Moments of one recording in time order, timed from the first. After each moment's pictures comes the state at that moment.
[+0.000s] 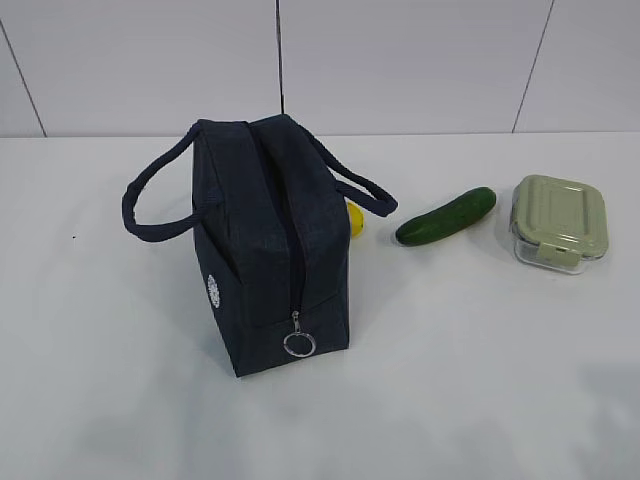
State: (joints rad) left arm 0.06 0.01 -0.52 -0.14 1.08 -0.02; right arm -0.02 -0.02 -0.49 0.02 1.14 -0.02
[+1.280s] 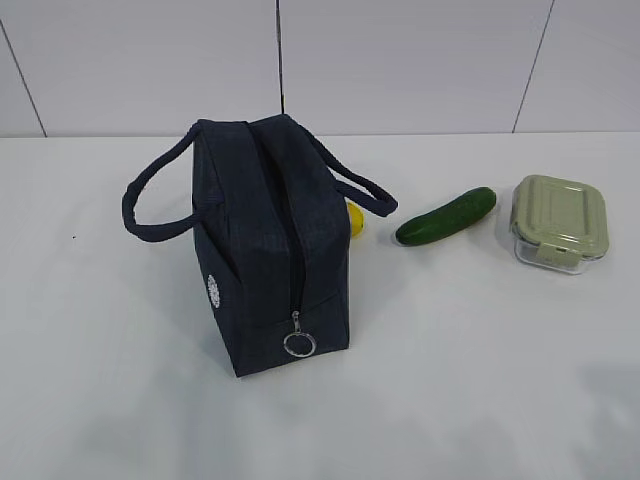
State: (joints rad) left arm 0.06 0.01 -0.52 -0.14 1.08 -0.02; right arm -0.02 -0.02 -0.49 0.02 1.14 -0.02
